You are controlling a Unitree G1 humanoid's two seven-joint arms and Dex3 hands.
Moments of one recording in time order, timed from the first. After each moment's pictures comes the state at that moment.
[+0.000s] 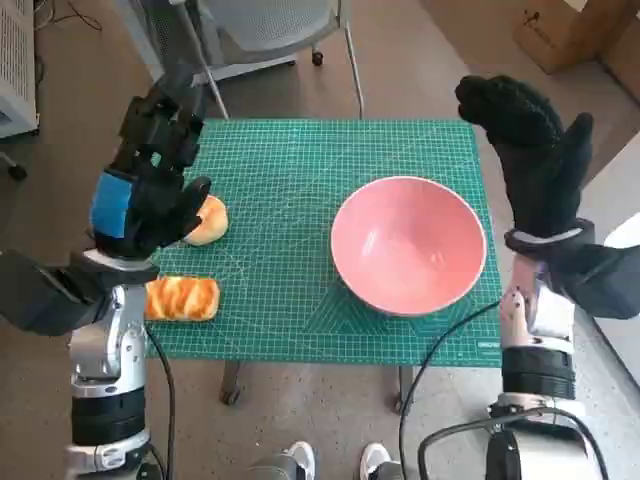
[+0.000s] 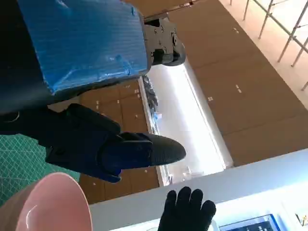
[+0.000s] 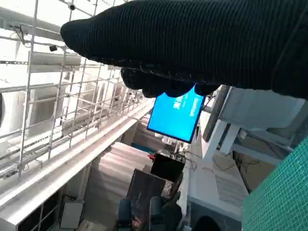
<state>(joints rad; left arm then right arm) -0.44 0.29 0.22 -0.01 -0.32 -0.08 -0.37 -0.76 -0.19 -0.22 0.64 0.33 -0.63 0.55</state>
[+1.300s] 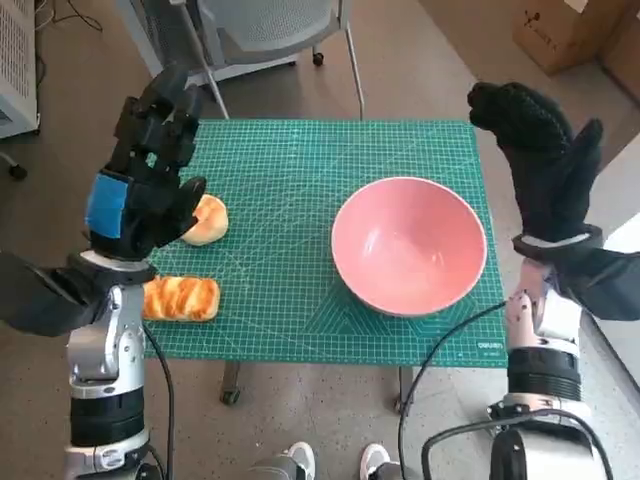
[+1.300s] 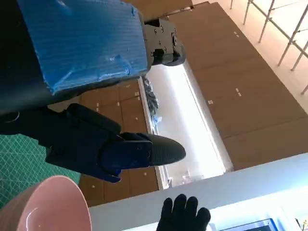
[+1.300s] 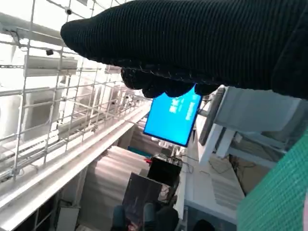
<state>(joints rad) -0.44 0.29 0.23 -0.01 -0.32 -0.08 -0.37 -0.76 -0.22 -0.26 0.73 0.35 -0.67 0.58</state>
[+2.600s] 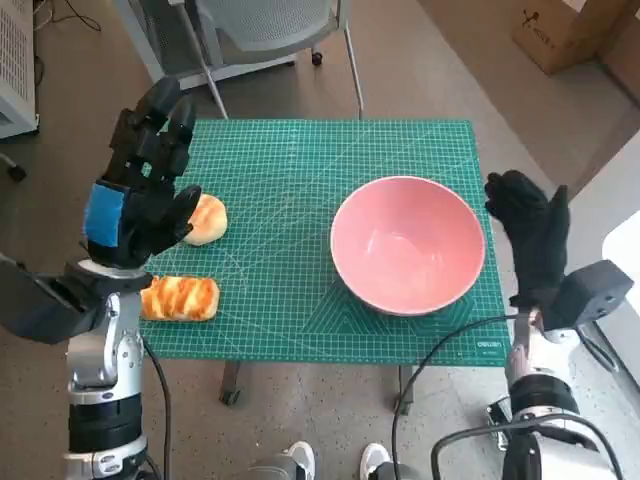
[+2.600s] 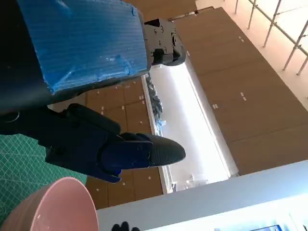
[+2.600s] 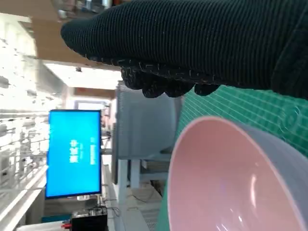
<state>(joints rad) -0.40 0.30 0.24 0.00 -0.32 -0.11 -0.36 -0.73 -0.23 -0.30 1.24 0.21 -0.70 0.36</state>
